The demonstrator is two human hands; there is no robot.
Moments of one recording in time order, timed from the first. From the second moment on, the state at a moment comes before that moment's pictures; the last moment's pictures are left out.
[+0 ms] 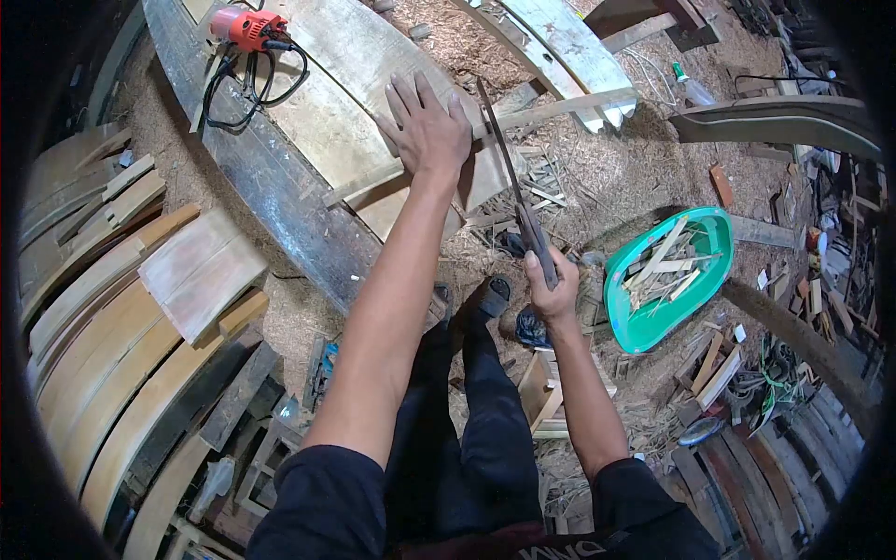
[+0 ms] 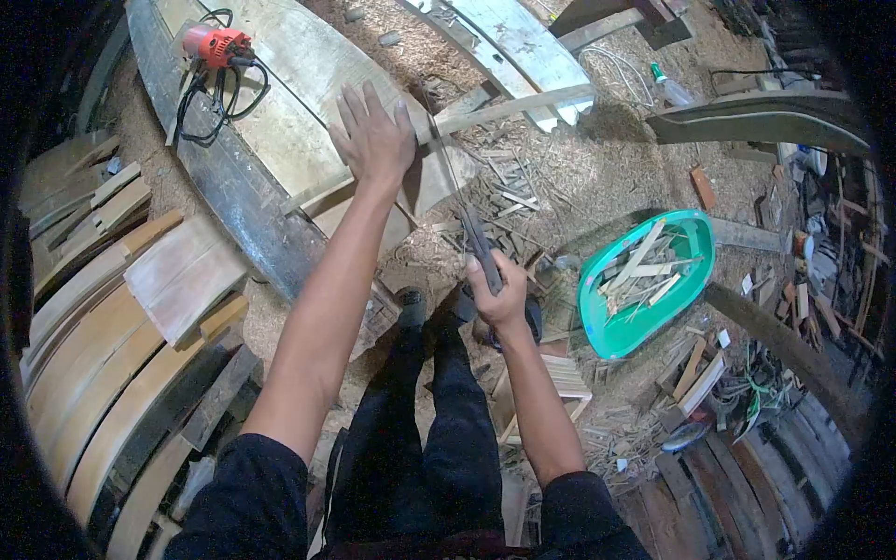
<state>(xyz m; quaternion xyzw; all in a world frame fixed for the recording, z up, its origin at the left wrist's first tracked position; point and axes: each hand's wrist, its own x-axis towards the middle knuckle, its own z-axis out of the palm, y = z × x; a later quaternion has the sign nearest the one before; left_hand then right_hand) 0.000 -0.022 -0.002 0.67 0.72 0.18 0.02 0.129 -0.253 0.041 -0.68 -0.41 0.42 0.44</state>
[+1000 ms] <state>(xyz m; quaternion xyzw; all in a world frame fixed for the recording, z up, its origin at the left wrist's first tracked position) 0.028 0.002 0.002 0.62 0.77 0.15 0.05 0.141 -0.235 0.032 -0.68 -0.41 0.41 0.44</state>
